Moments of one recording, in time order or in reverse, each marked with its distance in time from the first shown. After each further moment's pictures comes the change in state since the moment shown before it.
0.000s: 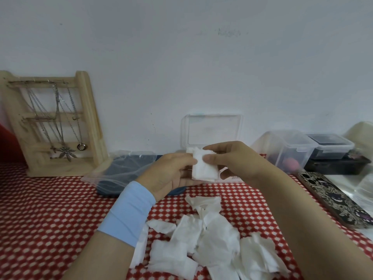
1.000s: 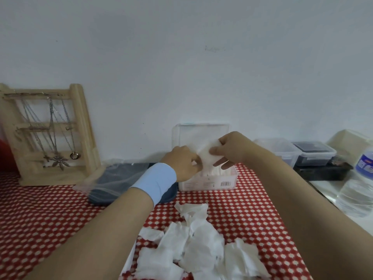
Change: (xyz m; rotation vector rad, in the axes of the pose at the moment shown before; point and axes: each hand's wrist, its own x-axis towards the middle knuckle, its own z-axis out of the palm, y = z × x) left_hand 0.067 0.016 0.023 1.441 0.129 0.209; right_hand 0.026 -0.019 -0.046 -0.244 0.094 0.066
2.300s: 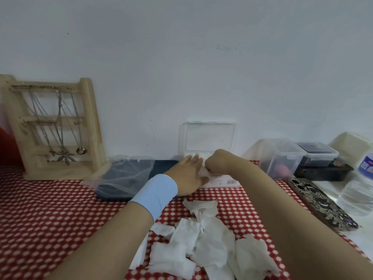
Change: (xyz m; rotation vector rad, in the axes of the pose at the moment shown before) left_hand -0.024 -0.018 0.022 0.001 -0.177 0.080; right_hand 0.011 -0.013 0.064 -0.642 -0.113 0.119
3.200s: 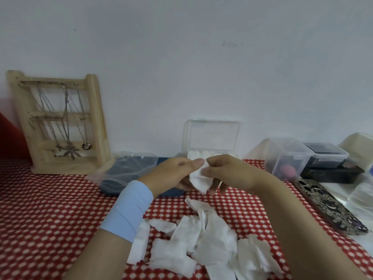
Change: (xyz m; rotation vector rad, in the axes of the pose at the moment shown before) left_hand -0.056 -0.006 -0.019 -0.960 0.089 -0.116; right_hand -0.050 0.023 0.007 0.605 -0.141 -0.366
